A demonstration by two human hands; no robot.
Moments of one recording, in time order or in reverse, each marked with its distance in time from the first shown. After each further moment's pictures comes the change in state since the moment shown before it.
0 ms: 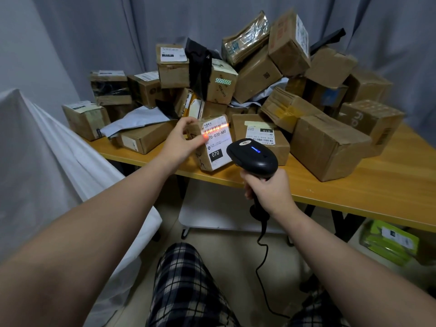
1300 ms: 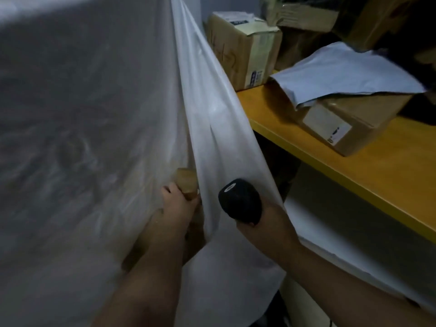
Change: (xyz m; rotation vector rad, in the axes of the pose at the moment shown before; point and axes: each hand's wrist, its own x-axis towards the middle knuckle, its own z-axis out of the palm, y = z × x) left_hand -0.051 -0.387 -0.210 0.471 0.434 -0.964; right_hand 0.048 0.118 0.368 -0.492 -0.708 0.113
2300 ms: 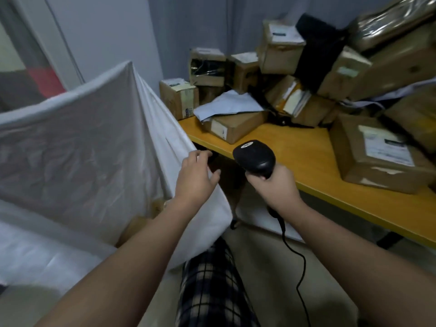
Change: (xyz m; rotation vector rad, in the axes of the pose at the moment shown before) left_hand -0.248 0.135 -0.082 0.088 0.107 0.833; right_hand -0.147 -0.013 -0.163 0.147 0.460 -0.059
